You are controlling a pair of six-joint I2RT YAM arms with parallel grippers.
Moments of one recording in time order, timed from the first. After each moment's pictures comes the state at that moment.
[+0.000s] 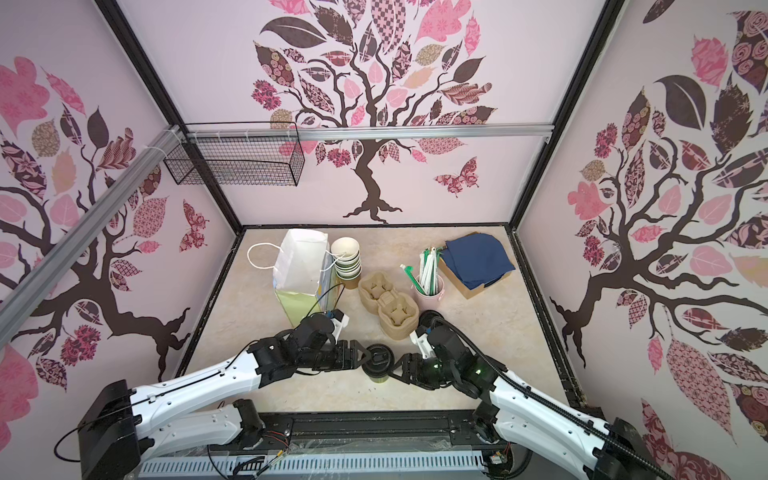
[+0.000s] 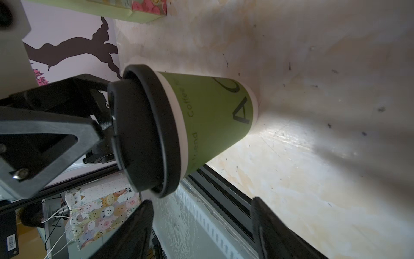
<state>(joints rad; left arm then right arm) -0.94 1.12 0.65 -0.34 0.23 -0.93 0.78 0.80 0.36 -0.31 -0.51 1.02</state>
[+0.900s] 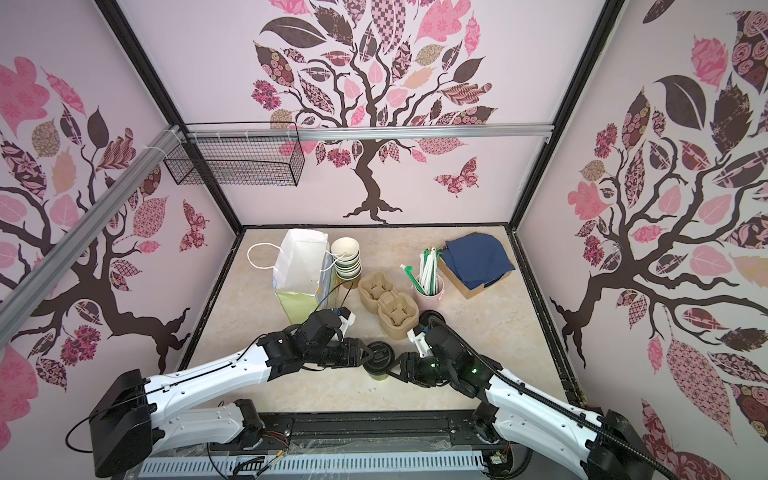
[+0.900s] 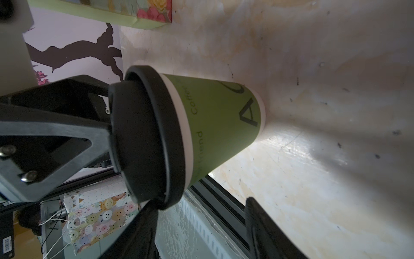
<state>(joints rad) -0.93 1.20 0.70 -0.34 0.26 -0.89 0.78 0.84 0.34 -0.24 -0.48 1.01</state>
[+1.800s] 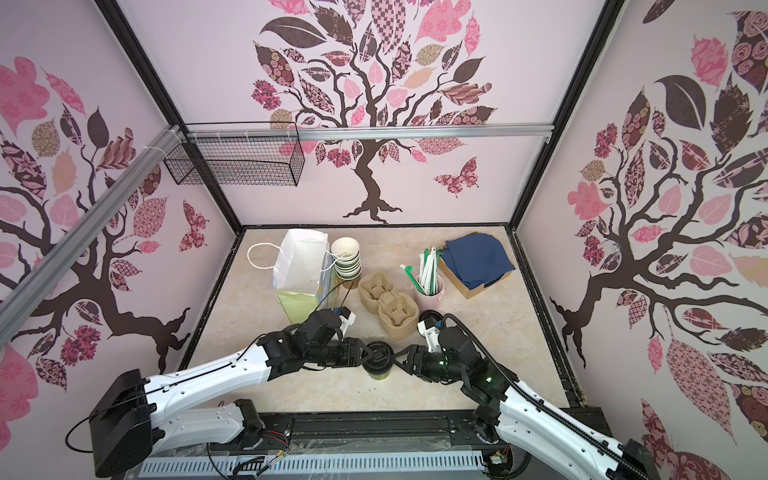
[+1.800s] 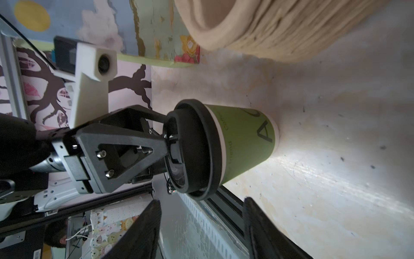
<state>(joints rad) -0.93 1.20 0.71 -0.35 0.25 -0.89 0.73 0.62 0.32 -0.23 -0.41 1.14</state>
